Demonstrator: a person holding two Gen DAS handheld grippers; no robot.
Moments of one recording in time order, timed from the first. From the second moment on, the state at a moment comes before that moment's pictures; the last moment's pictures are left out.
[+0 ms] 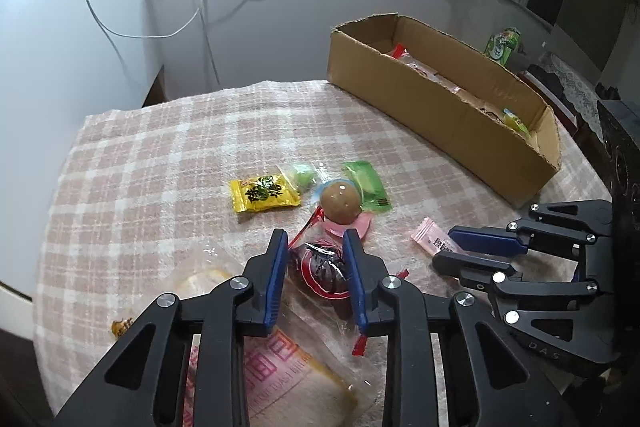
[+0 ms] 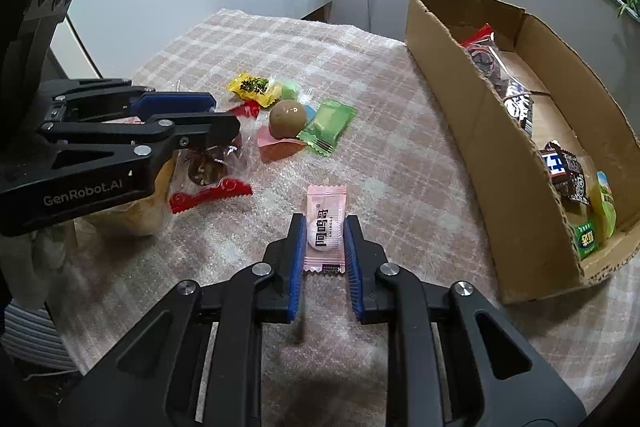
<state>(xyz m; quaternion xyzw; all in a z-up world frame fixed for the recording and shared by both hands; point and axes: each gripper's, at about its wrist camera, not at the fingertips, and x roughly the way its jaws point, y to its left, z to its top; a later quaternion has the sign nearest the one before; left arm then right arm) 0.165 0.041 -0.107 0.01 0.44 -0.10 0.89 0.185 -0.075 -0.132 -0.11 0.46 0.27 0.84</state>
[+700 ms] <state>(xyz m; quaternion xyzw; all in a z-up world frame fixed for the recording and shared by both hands) 0.157 0.026 -0.112 0.05 0.45 -0.10 0.89 0.181 -0.085 -0.131 -0.10 0.45 0.27 0.84</state>
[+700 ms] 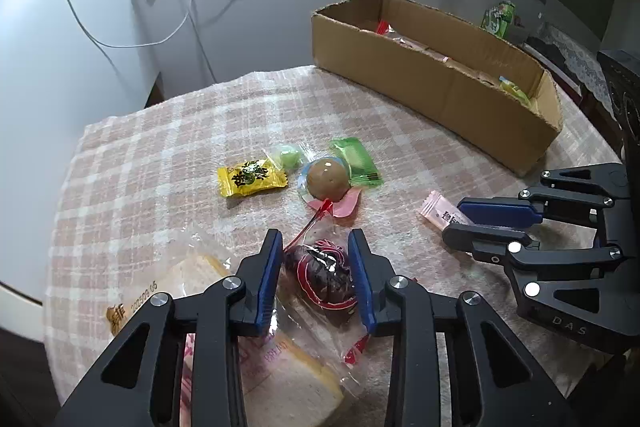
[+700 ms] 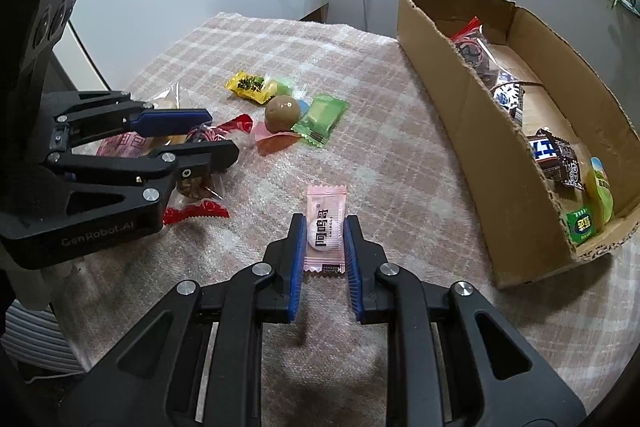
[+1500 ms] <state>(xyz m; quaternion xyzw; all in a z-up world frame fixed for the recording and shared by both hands) 0.151 0.012 -0.046 -0.01 0.37 -0.13 0.92 0.166 -0.118 -0.067 -0.06 0.39 0.27 0.88</state>
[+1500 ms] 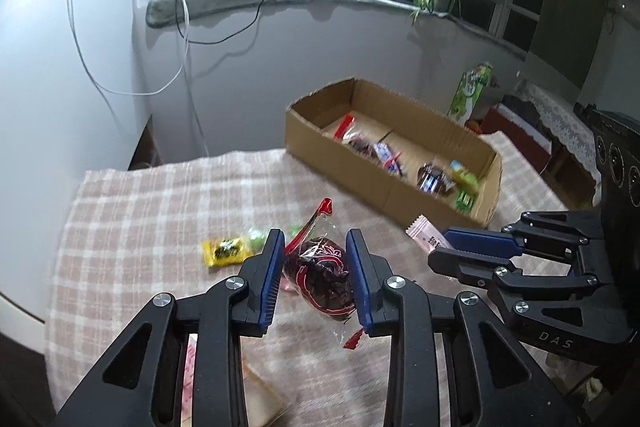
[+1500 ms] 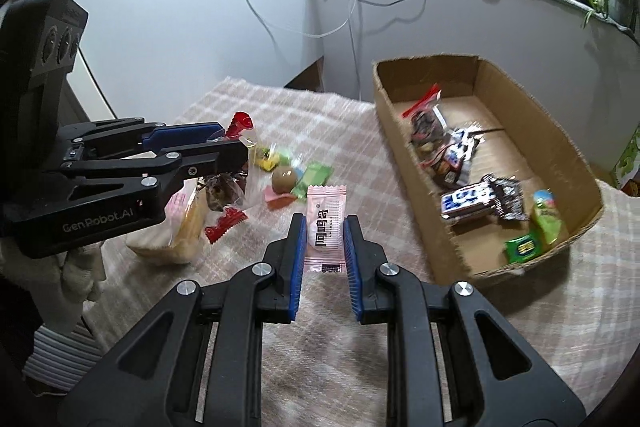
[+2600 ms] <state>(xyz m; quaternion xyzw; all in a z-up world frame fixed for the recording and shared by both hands) 0.242 -0.045 -0.036 -0.02 0.35 -0.16 0.92 0.239 -0.212 -0.038 -0.02 0.37 0.20 0.91</state>
